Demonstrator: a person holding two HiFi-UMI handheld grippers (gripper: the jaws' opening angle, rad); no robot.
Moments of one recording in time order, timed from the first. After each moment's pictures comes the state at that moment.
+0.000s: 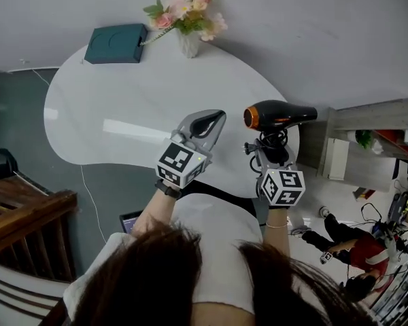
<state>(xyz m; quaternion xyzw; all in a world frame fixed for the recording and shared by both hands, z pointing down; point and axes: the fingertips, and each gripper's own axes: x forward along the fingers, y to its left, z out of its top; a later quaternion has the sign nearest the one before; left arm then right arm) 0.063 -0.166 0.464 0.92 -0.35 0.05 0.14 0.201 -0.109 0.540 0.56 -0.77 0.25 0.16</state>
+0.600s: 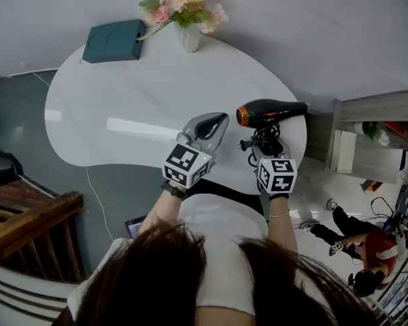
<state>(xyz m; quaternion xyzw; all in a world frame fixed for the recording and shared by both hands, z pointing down) 0.062 -0.152 0.512 0.92 -0.35 0.08 0.18 0.184 -0.100 0.615 0.54 -0.76 0.29 0.24</state>
